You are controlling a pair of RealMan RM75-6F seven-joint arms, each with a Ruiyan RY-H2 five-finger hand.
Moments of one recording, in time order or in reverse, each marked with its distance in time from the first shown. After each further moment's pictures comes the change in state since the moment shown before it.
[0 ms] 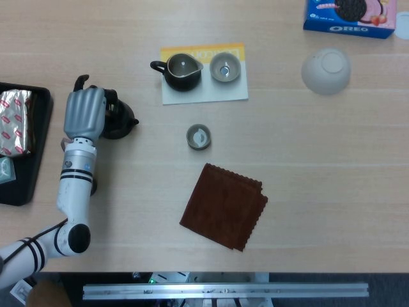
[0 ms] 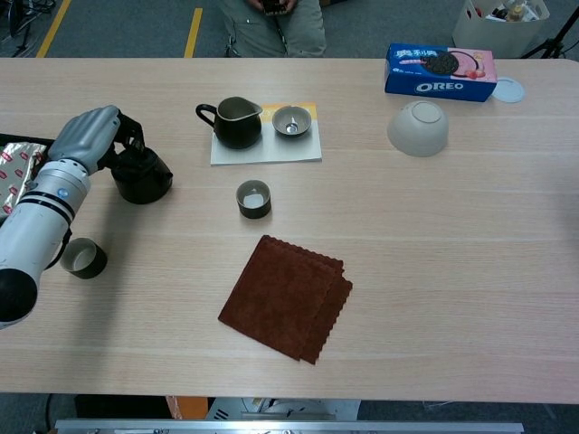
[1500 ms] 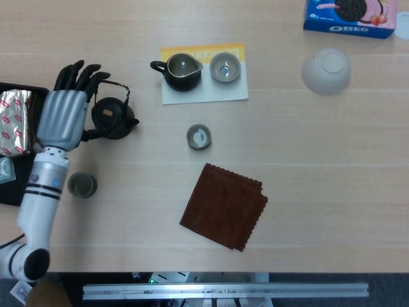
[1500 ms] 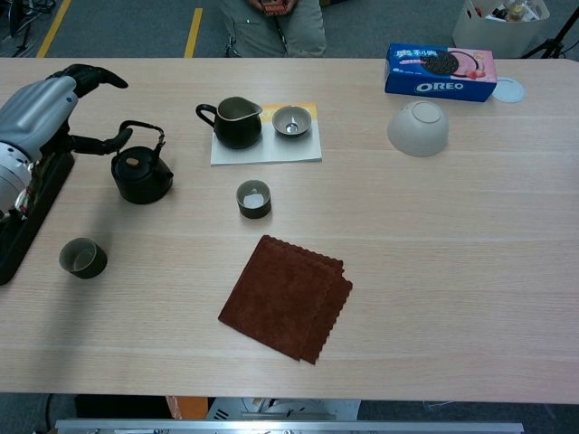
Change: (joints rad) left arm 0.084 0.314 0.107 -0.345 0.197 0.136 -0.047; right arm -0.122 0.019 0.003 0.025 -0.074 0.170 0.184
